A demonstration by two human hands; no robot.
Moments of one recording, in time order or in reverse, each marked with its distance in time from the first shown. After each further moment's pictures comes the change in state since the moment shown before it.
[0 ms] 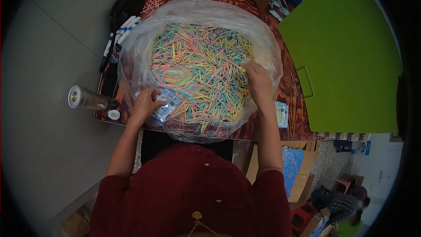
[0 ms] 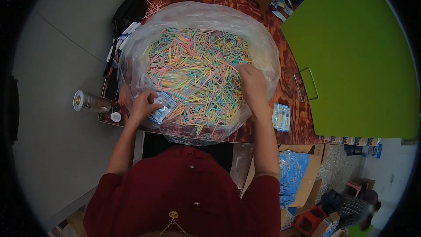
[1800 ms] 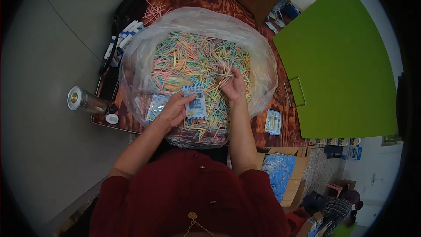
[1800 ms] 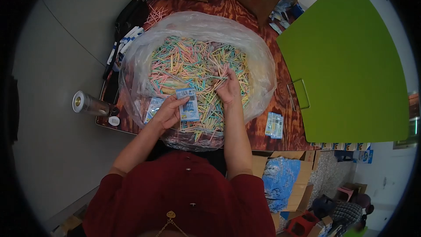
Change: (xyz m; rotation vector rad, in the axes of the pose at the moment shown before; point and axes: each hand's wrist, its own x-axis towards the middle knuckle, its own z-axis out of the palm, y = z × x) left_hand 0.017 0.069 0.059 -1.640 -0.550 -0.197; right_hand 0.039 -0.014 0.098 2.511 -0.049 0.813
